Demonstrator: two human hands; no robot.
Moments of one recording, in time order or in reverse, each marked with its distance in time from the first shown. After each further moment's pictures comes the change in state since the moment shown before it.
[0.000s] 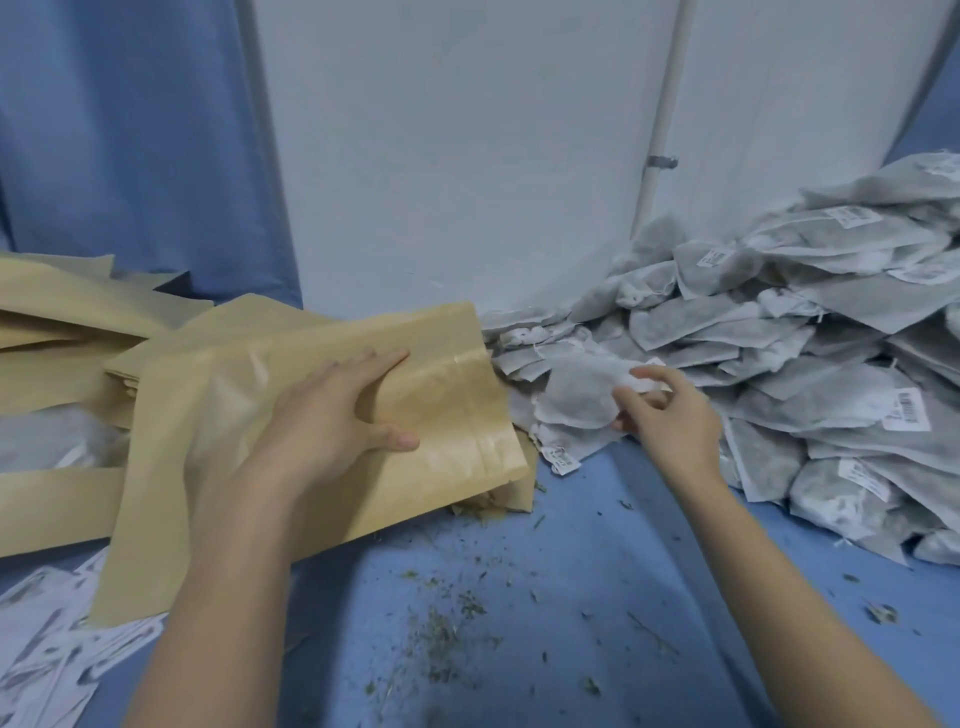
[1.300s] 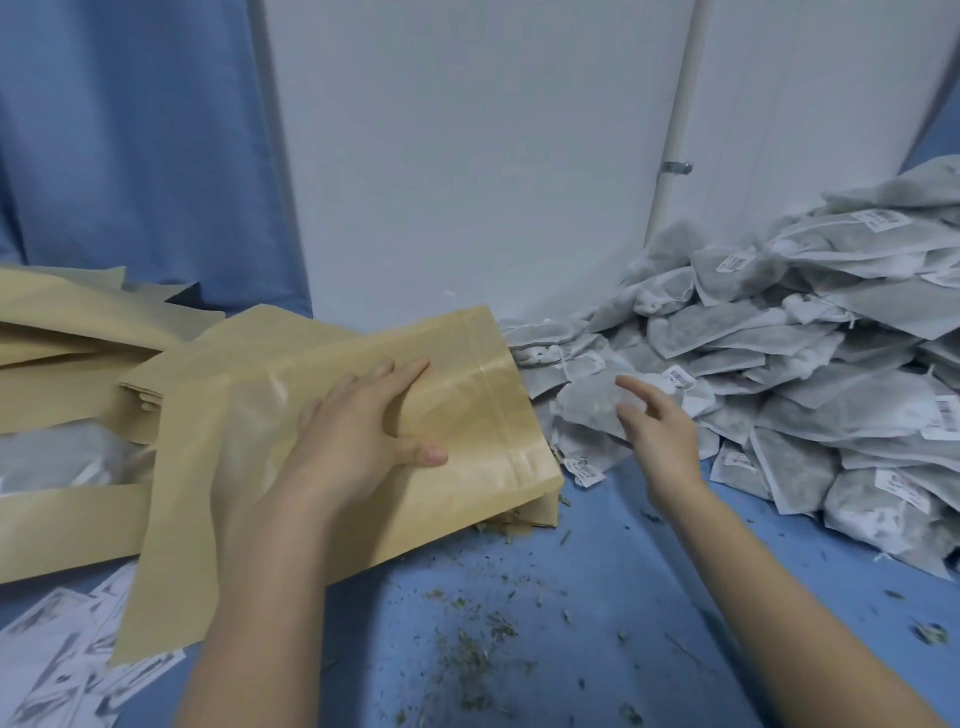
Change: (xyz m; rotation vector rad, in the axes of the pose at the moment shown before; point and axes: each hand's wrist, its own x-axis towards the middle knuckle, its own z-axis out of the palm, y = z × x) left_hand -0.001 0.002 0.001 -0.030 -0.021 -0.028; right_hand -0.002 0.008 0.033 0.045 -0.045 0.075
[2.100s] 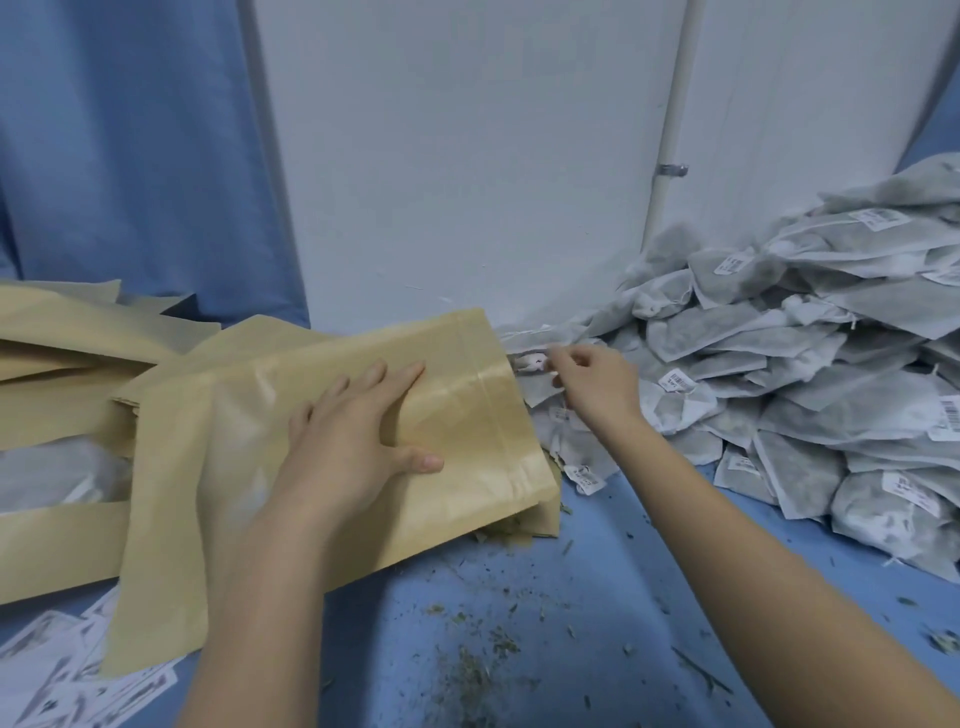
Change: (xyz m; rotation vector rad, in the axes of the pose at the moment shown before) left_hand 0.000 0.001 0.002 0.096 0.068 0.037; right_hand 0.019 -0.055 0.048 -0.279 -0.148 -0.163
